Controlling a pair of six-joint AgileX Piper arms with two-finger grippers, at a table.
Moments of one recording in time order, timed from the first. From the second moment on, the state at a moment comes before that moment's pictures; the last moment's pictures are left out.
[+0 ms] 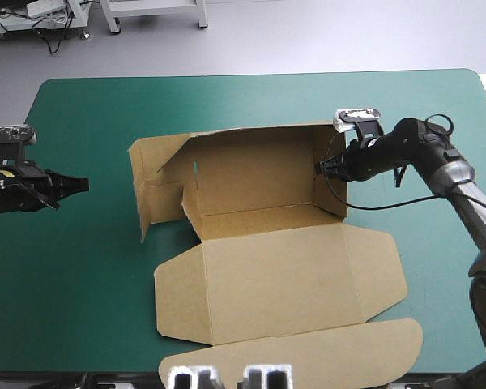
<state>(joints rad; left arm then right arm) 0.24 1.14 -1.20 -0.27 1.06 0.28 0.18 1.65 -1.32 0.41 0.81 -0.32</state>
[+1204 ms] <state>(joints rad) 0.25 1.18 -1.20 -0.24 1.03 0.20 0.18 1.80 -1.87 0.15 1.13 -0.31</state>
